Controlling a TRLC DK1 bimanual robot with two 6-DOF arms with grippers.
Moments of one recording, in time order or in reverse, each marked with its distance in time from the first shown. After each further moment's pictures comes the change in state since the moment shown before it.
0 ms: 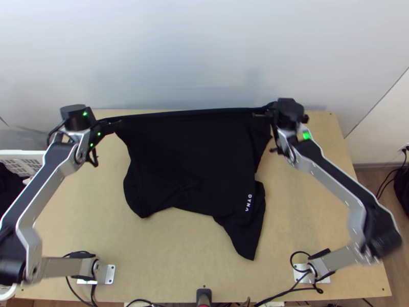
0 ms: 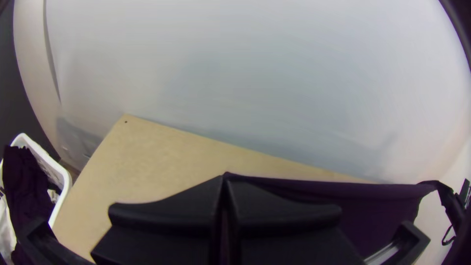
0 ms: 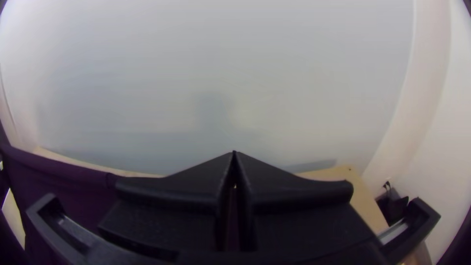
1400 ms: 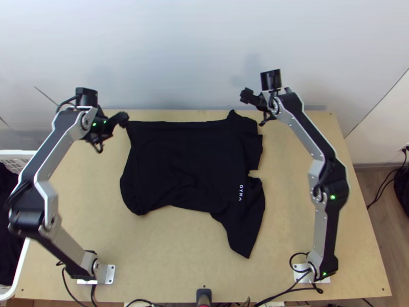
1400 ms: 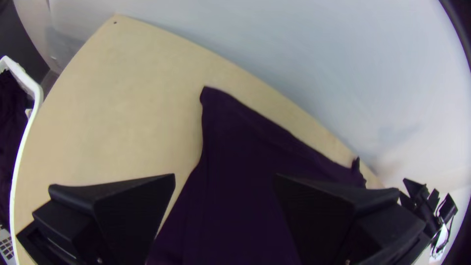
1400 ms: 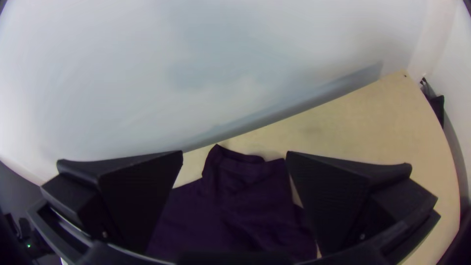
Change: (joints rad) left arm 0.034 0.310 0.367 -0.502 0.240 -0.218; right arm -0.062 0.521 0.811 -0.729 -0.302 0.488
